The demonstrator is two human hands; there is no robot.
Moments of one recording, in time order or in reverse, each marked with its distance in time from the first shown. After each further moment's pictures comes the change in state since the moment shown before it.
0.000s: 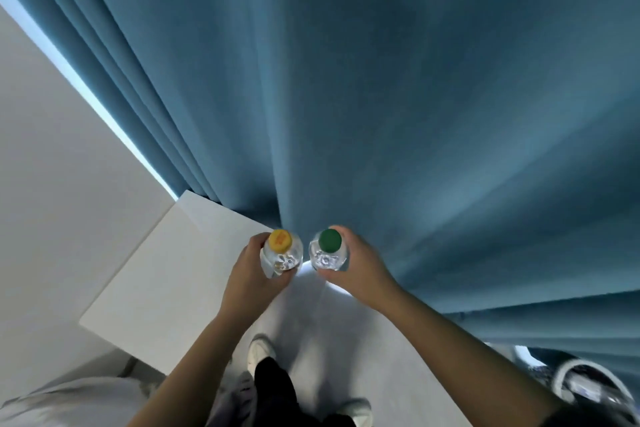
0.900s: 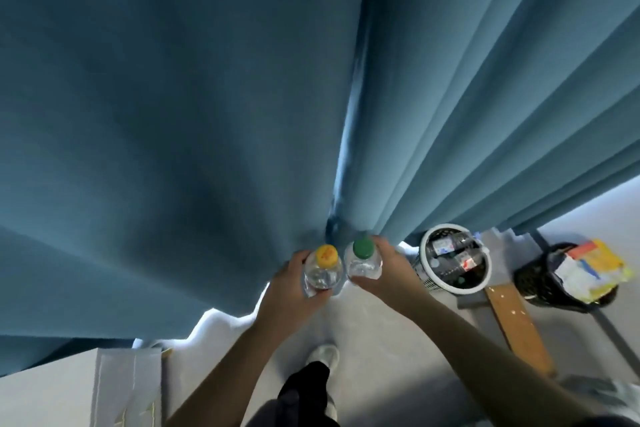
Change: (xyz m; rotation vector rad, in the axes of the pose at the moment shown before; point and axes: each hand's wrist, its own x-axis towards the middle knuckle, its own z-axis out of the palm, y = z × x) left_hand -0.099 0.218 0.333 0.181 -0.646 0.475; right_hand -0.245 0.254 -0.237 0.135 0.535 0.535
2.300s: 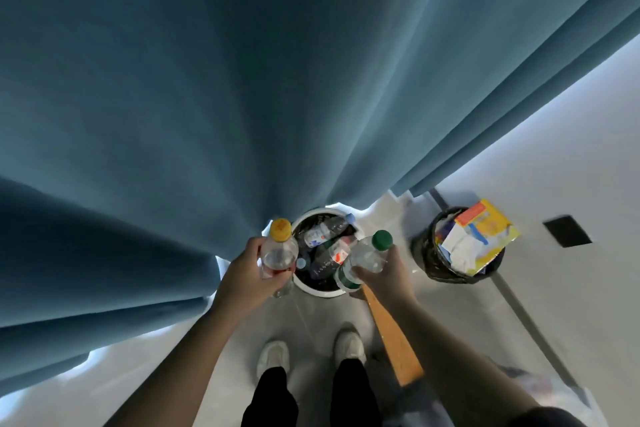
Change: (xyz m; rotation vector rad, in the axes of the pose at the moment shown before) left_hand 0.202 0.178 0.408 0.080 -0.216 -0.085; right_hand 0.100 0.440 -0.247 0.272 0.264 0.621
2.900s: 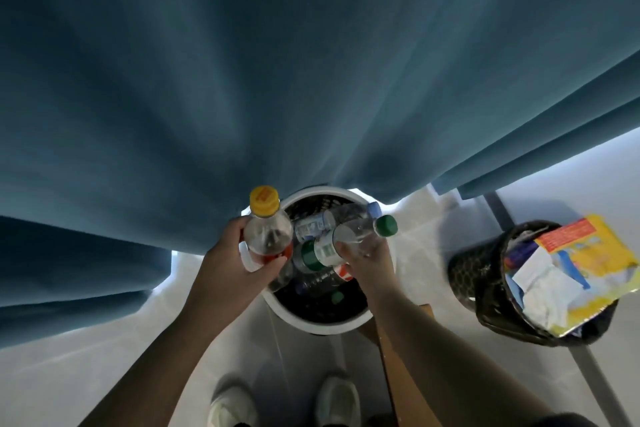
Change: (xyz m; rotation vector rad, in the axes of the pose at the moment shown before) left_hand 0.145 -0.137 0.185 -0.180 0.192 -0.007; right_hand 0.250 0.133 0.158 0.294 -0.189 0.039
